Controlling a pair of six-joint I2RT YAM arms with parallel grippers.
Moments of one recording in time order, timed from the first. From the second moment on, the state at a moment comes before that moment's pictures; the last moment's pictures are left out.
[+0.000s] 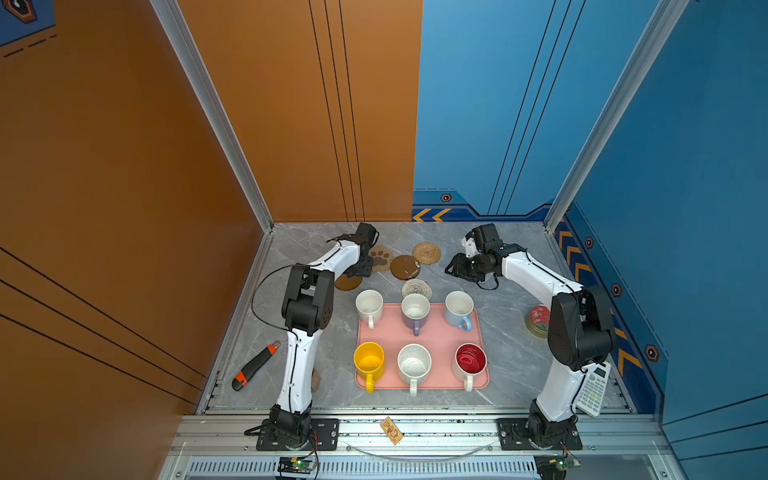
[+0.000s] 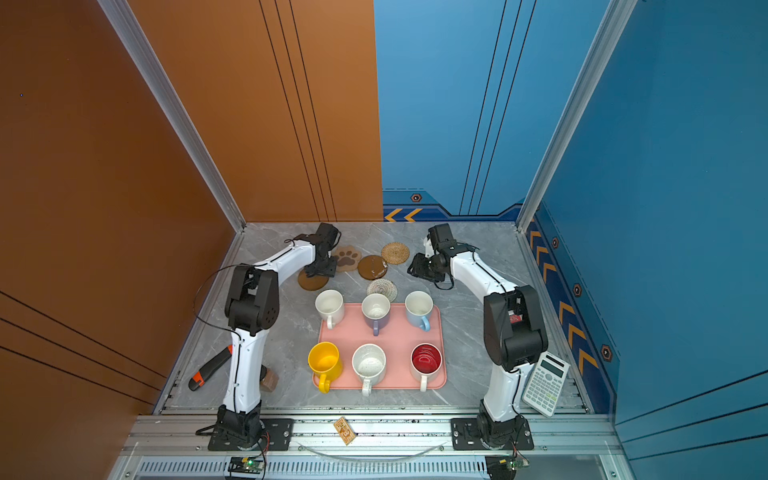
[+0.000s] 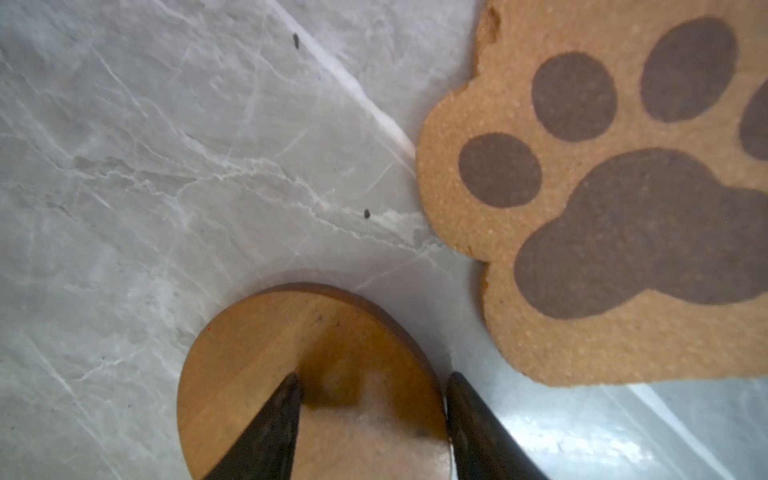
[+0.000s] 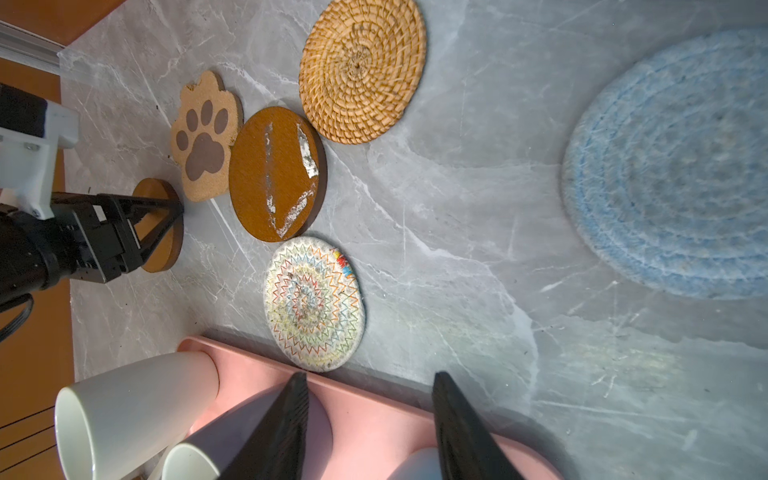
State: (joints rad) left arm -0.28 2.32 1.89 -0.80 -0.27 -0.20; right arm 0.27 1.85 1.41 -0.57 -0.31 0.45
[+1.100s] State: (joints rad) left arm -0.21 1.91 1.44 -0.87 -0.20 -0.45; right arm 0.27 1.80 1.39 -0.56 -0.32 0.45
